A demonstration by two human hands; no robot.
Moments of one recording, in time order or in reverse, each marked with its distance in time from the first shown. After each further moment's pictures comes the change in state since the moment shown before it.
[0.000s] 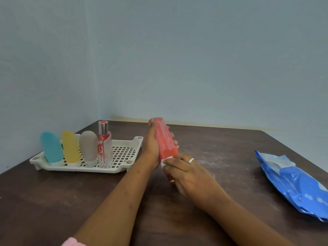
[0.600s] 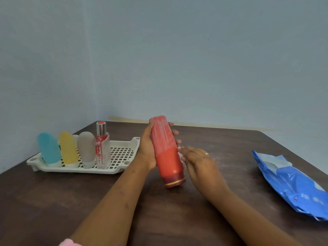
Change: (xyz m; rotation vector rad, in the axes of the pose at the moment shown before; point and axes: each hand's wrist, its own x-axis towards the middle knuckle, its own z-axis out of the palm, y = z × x) left_hand -0.011 0.008 0.000 0.025 -0.286 0.081; right_hand -0.003 0.025 0.006 0.187 0.196 0.394
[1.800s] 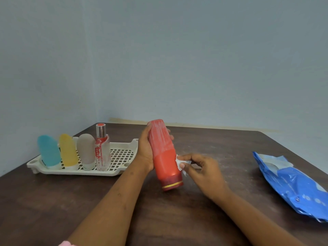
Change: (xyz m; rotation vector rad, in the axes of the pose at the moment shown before) left_hand -0.004 0.002 0.000 0.001 0.198 -0.068; right_hand -0.006 0.007 -0.003 0.577 -0.106 0.324
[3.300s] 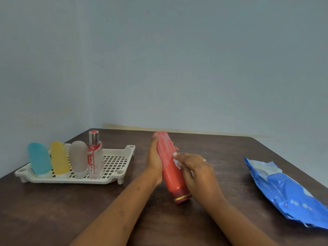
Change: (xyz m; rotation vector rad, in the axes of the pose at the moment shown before) left_hand -0.012 -0.021 0.038 0.053 0.173 -0.073; right_hand 0.002 -0.007 -0.003 -0.380 0.163 -0.270
